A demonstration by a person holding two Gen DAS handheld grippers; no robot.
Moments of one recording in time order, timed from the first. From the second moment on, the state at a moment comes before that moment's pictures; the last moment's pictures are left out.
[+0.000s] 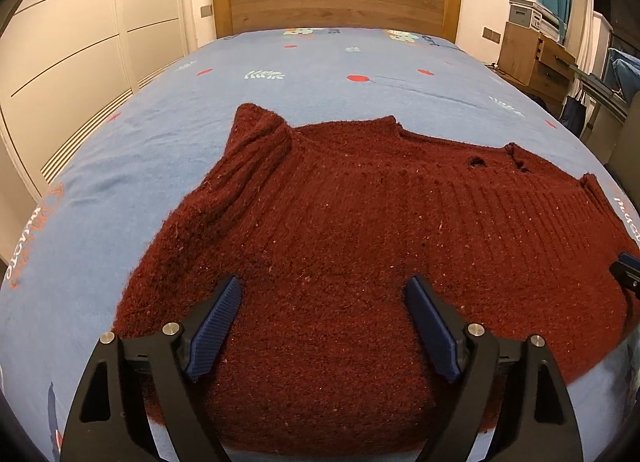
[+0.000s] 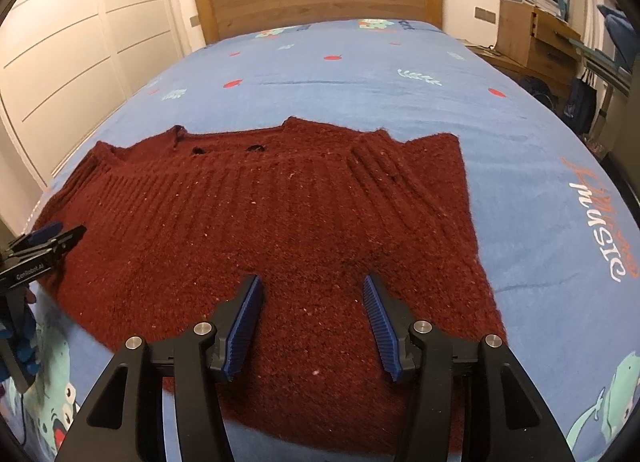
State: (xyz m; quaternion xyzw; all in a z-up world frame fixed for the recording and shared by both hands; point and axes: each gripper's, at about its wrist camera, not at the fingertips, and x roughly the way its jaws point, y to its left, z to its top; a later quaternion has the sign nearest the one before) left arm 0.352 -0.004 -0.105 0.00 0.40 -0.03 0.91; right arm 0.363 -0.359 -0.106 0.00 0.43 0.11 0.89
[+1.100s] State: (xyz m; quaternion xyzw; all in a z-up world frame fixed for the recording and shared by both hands) left arm 0.324 0.003 -0.095 -0.01 0.43 -0.01 0.90; right arm 0.333 -0.398 -0.094 0.05 0.47 0.05 0.88
